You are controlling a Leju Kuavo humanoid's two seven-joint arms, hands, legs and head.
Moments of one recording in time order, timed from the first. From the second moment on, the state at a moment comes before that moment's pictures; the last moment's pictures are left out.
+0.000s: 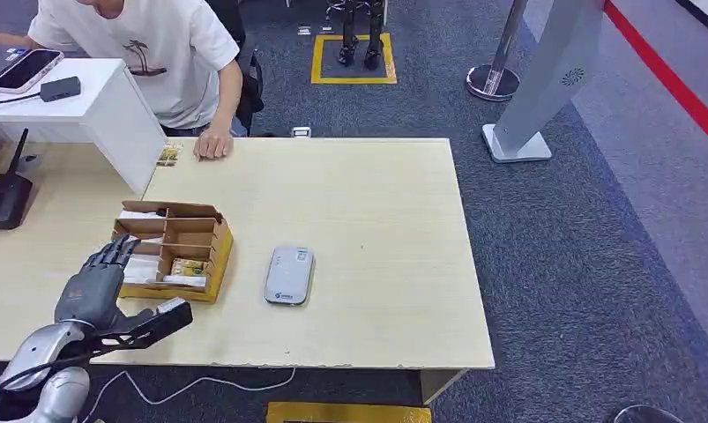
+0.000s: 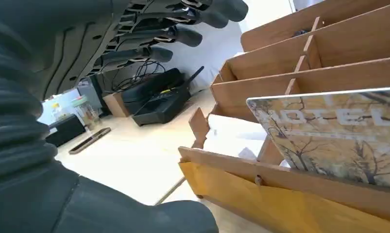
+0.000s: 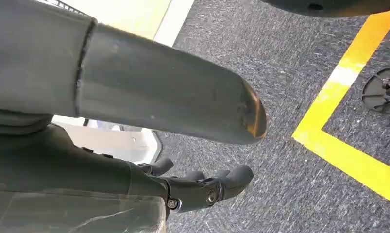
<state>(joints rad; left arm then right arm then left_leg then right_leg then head) -0.11 0.30 -0.11 -1.60 -1.09 -0.29 0.12 -0.09 0.10 -1.03 -0.31 1.57 0.42 0.16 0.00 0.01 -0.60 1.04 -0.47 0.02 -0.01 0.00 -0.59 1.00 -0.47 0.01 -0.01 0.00</state>
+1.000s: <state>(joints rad) -0.12 0.31 -0.11 -1.59 -1.07 -0.29 0.12 -0.09 0.10 -1.02 -0.31 1.57 0.42 0.16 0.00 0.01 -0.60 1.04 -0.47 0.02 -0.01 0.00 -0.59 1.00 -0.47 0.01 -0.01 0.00</state>
